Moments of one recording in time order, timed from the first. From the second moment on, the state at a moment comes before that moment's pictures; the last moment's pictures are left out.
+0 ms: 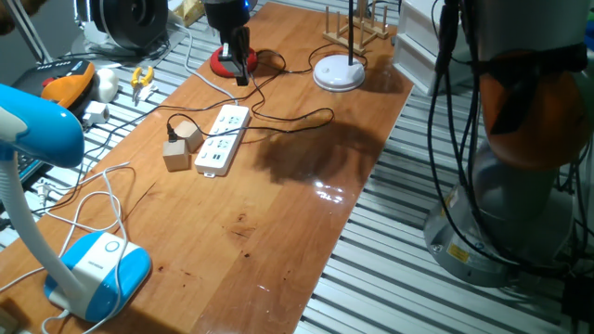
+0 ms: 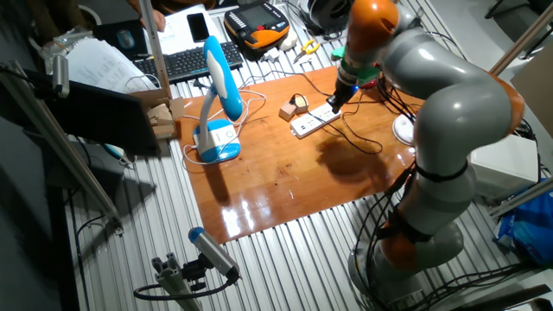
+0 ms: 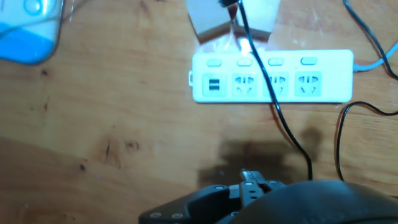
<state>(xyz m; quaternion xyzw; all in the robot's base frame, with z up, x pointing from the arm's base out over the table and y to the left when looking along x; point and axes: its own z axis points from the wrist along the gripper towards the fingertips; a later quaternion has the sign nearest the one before) 0.515 0.001 0.236 0.15 -0.99 -0.03 0.05</state>
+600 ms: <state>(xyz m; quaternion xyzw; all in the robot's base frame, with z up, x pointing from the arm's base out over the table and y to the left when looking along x) 0.542 0.027 0.221 0.16 -0.99 0.01 0.00</state>
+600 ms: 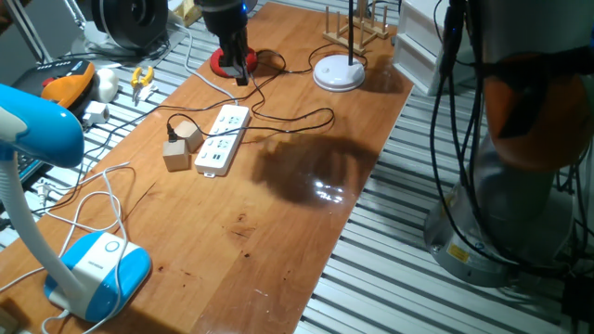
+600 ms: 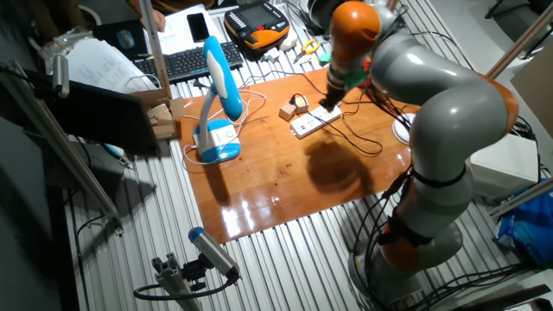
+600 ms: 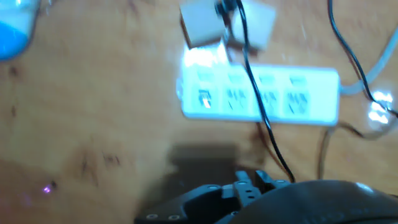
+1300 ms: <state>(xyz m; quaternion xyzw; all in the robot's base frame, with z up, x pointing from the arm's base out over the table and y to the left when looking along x) 0.551 0.052 0.198 0.17 -0.99 -0.01 0.03</state>
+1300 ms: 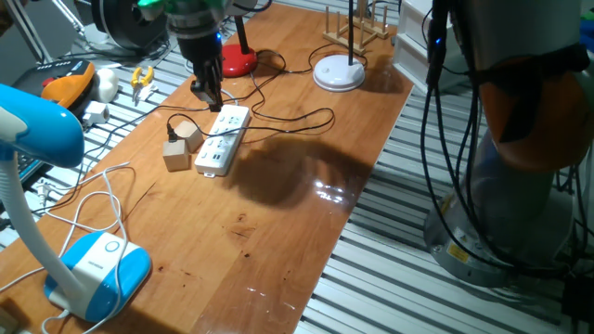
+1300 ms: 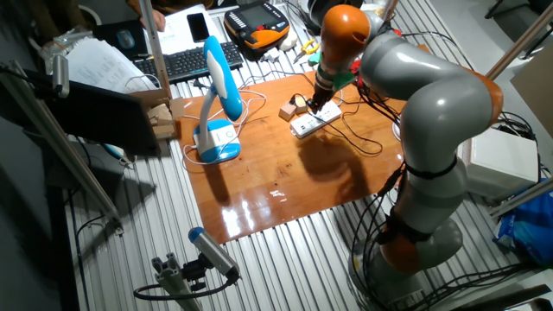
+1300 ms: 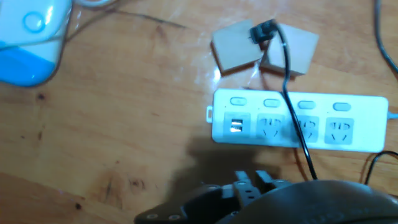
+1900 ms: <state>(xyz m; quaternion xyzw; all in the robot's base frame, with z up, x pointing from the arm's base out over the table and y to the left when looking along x) 0.551 0.052 0.198 0.17 -0.99 0.01 0.01</state>
